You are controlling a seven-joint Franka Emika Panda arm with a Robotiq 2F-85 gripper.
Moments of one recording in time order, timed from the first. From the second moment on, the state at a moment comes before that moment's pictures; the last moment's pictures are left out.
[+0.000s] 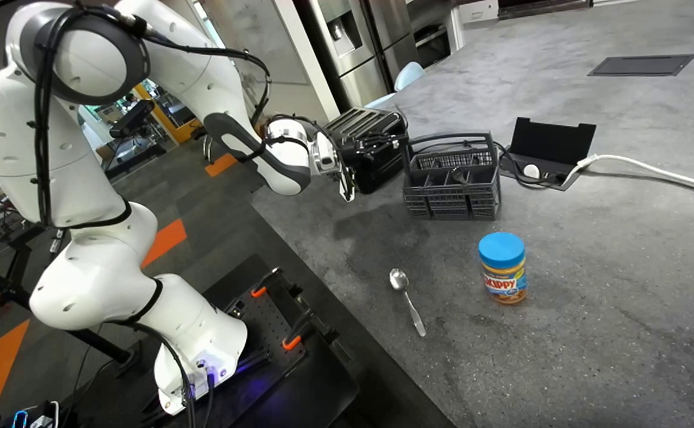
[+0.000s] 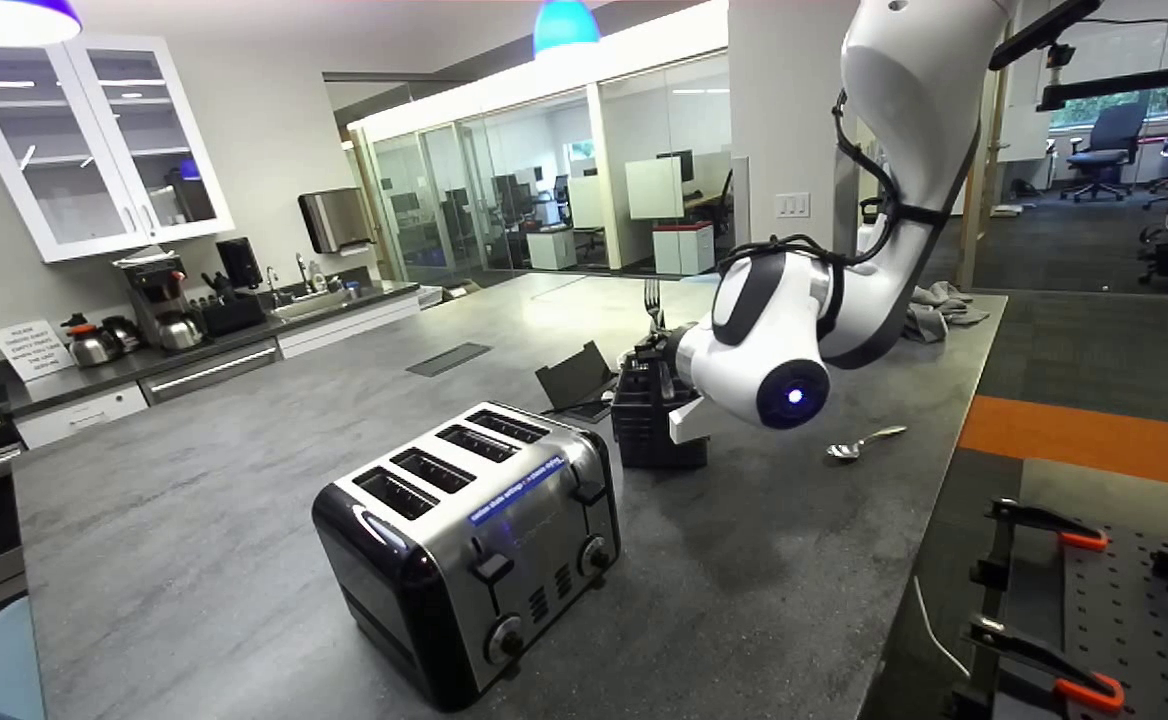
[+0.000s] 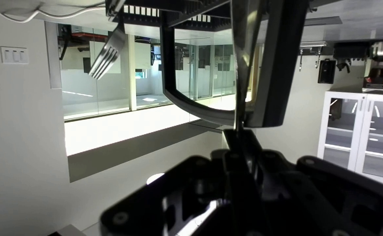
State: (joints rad) arm -0.54 0.39 0.70 -2.39 -2.31 1.85 2.60
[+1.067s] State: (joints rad) arm -0.98 0.60 1.07 -2.52 -2.47 1.58 2.60
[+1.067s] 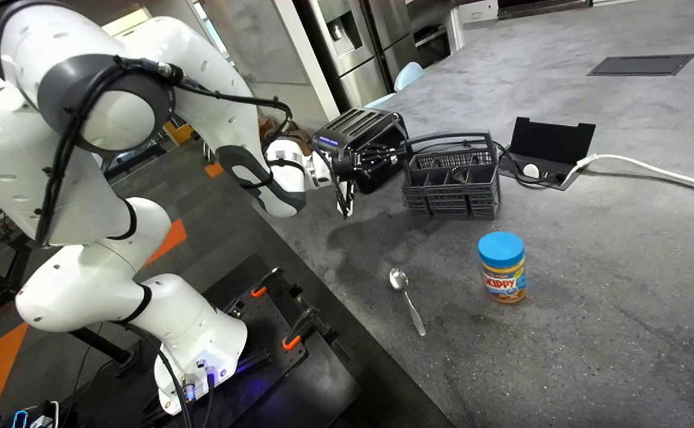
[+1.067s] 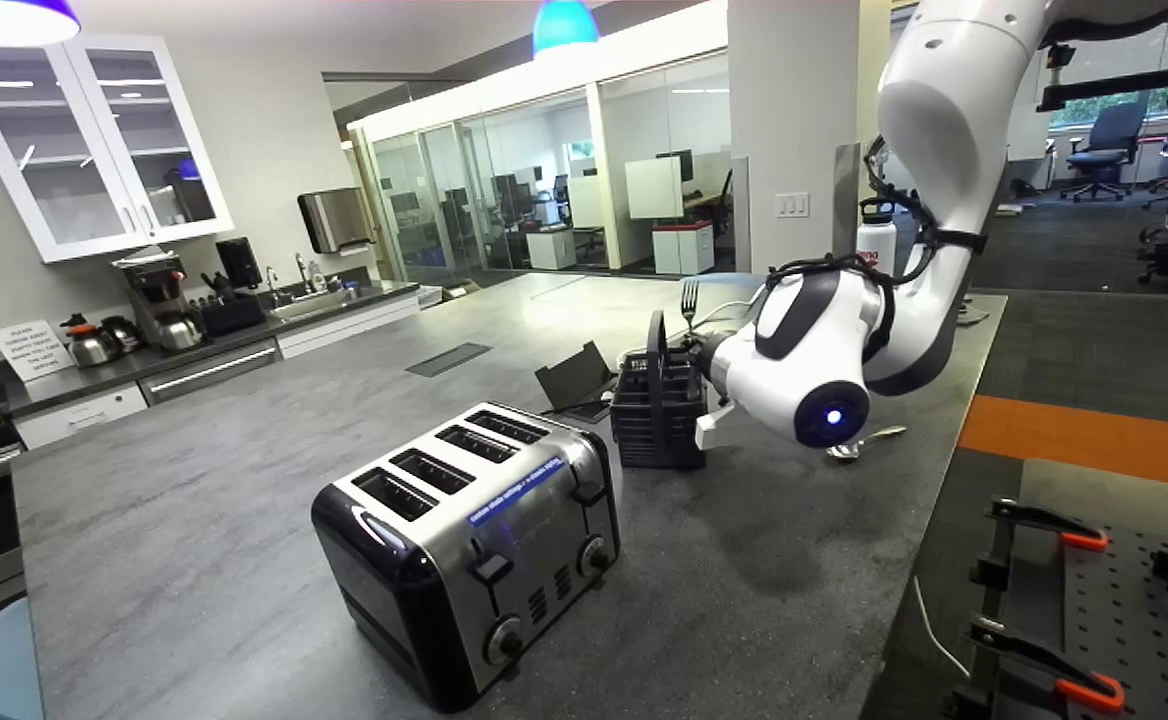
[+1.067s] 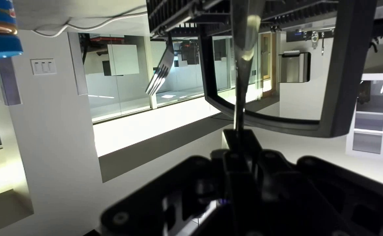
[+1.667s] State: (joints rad) arm -0.97 0.72 1.01 -2.53 -2.55 1.52 2.60
